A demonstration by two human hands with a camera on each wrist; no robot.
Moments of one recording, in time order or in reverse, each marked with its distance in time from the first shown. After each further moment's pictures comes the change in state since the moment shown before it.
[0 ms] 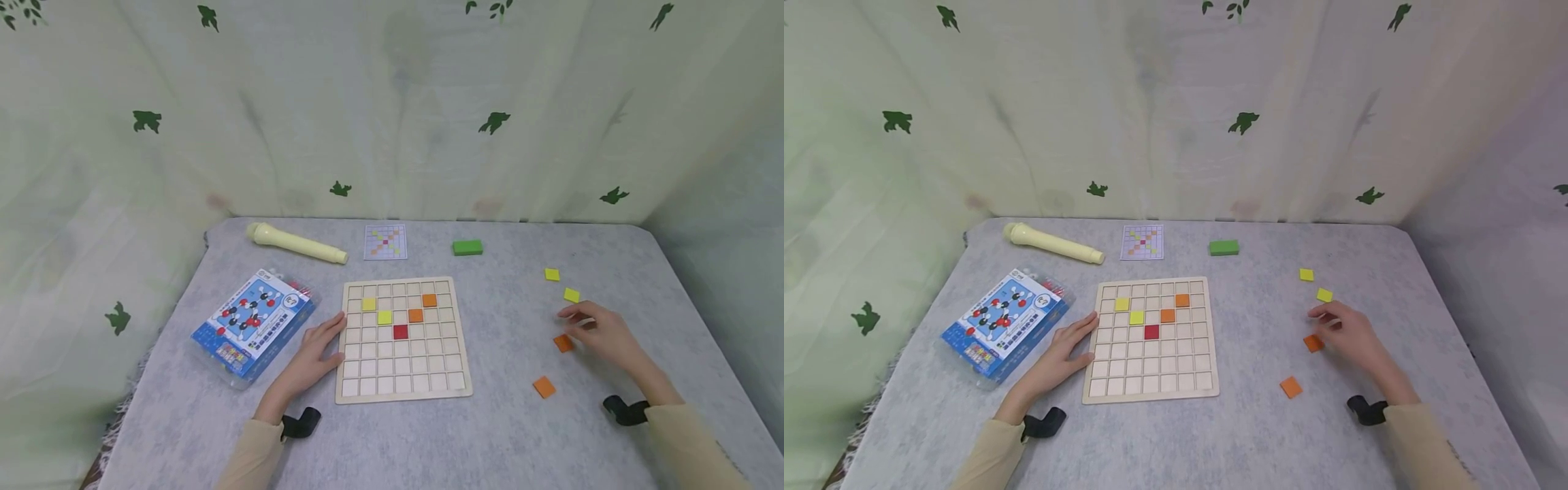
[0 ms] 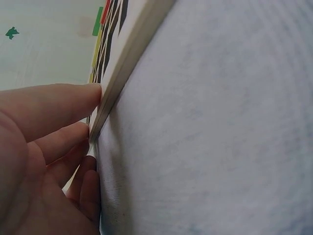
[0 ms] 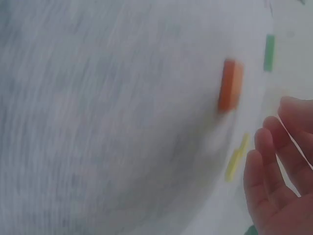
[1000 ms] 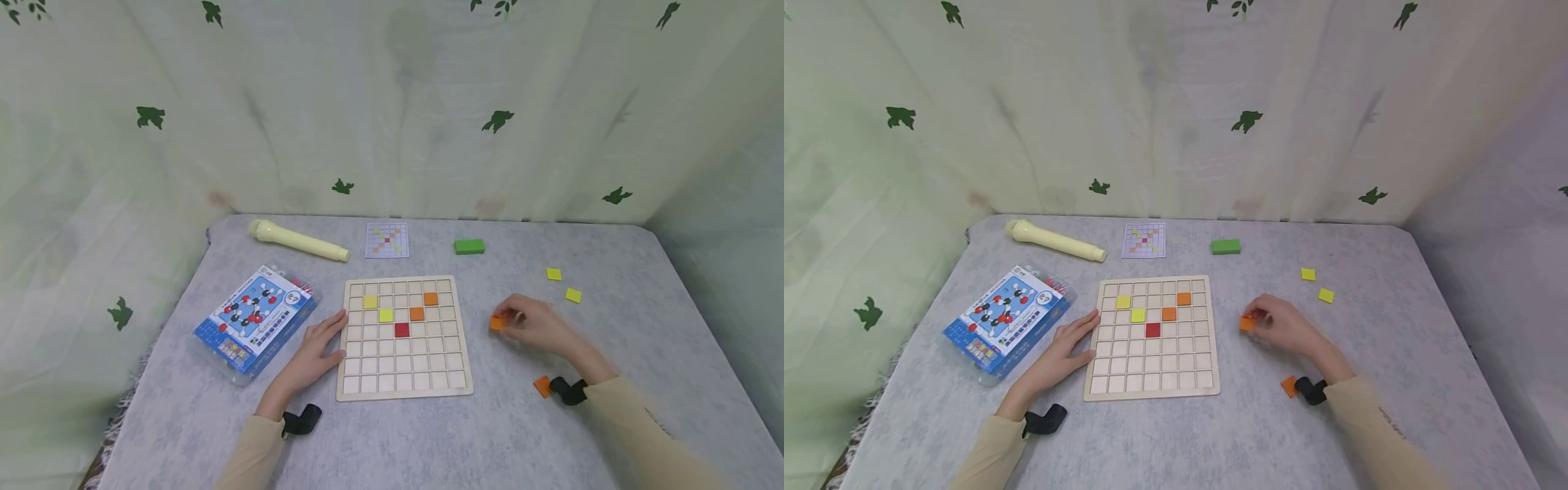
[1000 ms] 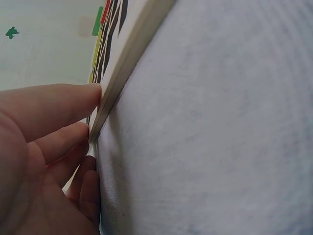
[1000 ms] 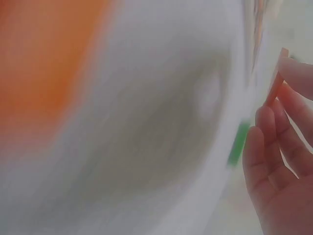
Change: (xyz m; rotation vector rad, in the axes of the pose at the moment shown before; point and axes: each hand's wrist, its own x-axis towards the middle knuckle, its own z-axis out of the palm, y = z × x) left_hand 0.000 0.003 -0.002 -0.005 -0.003 0.002; right_hand 0.045 -0.064 0.051 0.048 -0.207 -0.248
